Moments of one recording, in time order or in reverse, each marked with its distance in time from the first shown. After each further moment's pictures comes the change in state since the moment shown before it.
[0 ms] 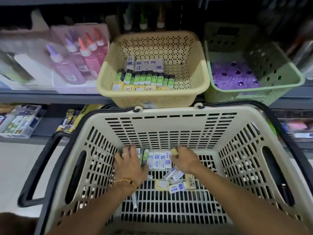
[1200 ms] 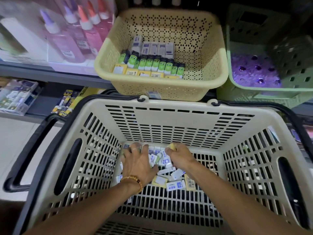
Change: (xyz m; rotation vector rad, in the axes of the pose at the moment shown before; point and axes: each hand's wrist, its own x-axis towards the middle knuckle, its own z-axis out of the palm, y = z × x) left_hand -0.009 0.026 0.028 0.039 -0.063 0.029; right_hand 0.010 -0.002 0.013 0.508 -0.106 0.058
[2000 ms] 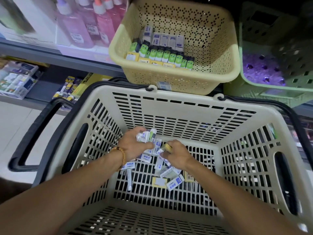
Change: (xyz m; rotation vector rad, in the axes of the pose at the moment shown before) left_hand 0.013 -0.029 -0.053 -0.923 -0.206 -0.084; right_hand -0.015 -0.002 0.012 -0.328 -0.081 -0.116
